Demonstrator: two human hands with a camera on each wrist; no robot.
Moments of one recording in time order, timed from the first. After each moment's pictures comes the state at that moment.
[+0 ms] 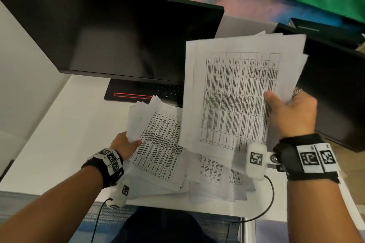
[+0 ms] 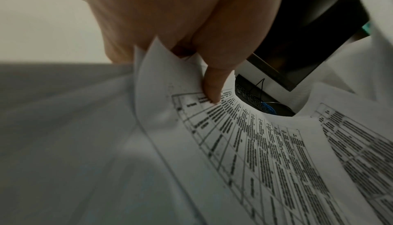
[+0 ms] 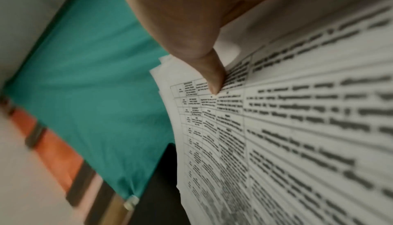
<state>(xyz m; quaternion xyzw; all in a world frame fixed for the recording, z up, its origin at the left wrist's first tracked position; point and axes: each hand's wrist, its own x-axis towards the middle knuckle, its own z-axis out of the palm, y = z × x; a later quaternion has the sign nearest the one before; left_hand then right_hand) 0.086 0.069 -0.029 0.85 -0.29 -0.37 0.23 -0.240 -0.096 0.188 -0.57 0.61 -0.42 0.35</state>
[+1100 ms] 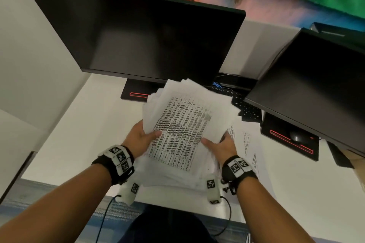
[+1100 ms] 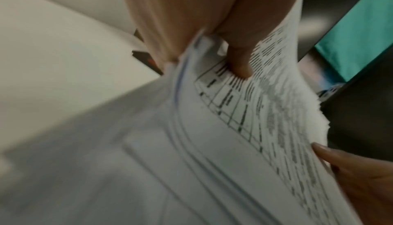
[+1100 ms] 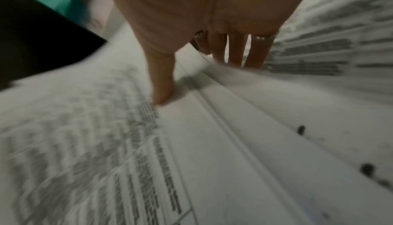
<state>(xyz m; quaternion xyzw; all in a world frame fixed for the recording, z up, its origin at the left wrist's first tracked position) 0.080 0.072 0.013 0.71 -0.36 -0.40 0.45 -0.168 -0.057 -0.003 -0.50 0.63 -0.17 0.57</state>
